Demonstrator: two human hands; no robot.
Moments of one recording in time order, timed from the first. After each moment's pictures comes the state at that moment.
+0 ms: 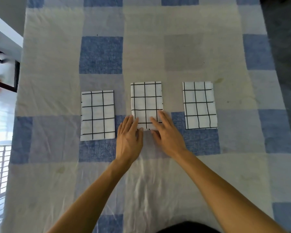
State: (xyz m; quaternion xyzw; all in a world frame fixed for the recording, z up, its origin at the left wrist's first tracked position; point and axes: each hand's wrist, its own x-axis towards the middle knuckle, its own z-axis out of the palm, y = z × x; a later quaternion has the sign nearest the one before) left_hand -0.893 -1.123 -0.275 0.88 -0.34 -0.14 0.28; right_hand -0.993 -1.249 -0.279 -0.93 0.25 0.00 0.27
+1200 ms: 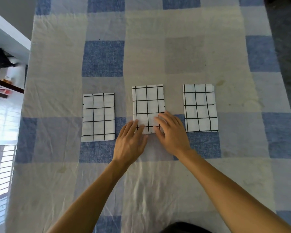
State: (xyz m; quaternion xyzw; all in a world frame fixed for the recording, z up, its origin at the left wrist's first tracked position) left_hand -0.891 -1.118 -0.276 0.87 -0.47 -0.09 0.16; right_hand -0.995 -1.271 -0.275 -0.95 0.21 -0.07 0.22
